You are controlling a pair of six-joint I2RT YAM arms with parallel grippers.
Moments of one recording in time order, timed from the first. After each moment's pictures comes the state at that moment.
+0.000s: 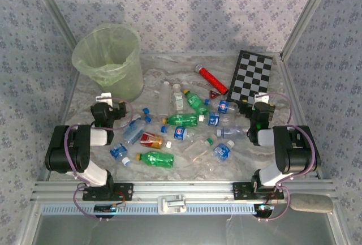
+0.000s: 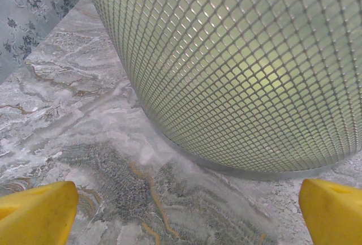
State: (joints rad) left arm 0.00 1.54 0.38 0.74 -0.17 -0.04; right arm 0.01 1.52 0.37 0.76 0.27 0.02
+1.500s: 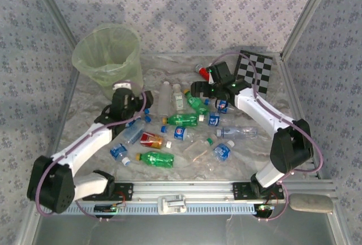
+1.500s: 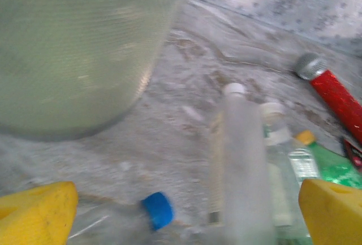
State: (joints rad) left arm -0.45 1.21 0.76 -0.09 -0.19 -0.54; right arm 0.48 1.58 1.30 -0.56 -0.02 0.40
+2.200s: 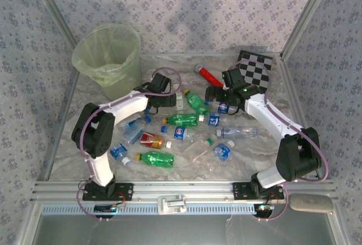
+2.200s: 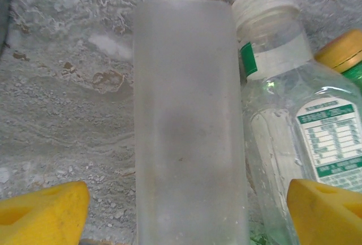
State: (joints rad) left arm -0.58 1.82 1.27 -0.44 -0.17 -0.48; right arm 0.37 1.48 1.15 -0.59 0.02 0.44
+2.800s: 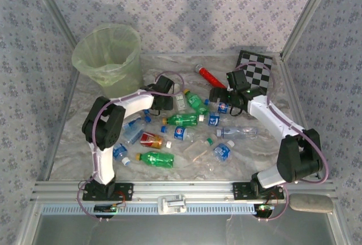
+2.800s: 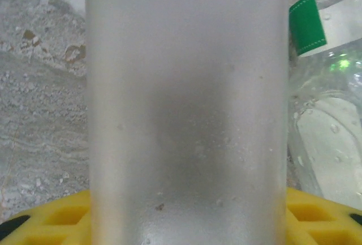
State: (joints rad) left arm -0.58 1.95 1.31 -0.45 -0.17 -0.48; right arm 0.33 1.46 1.11 -0.58 0.02 0.44
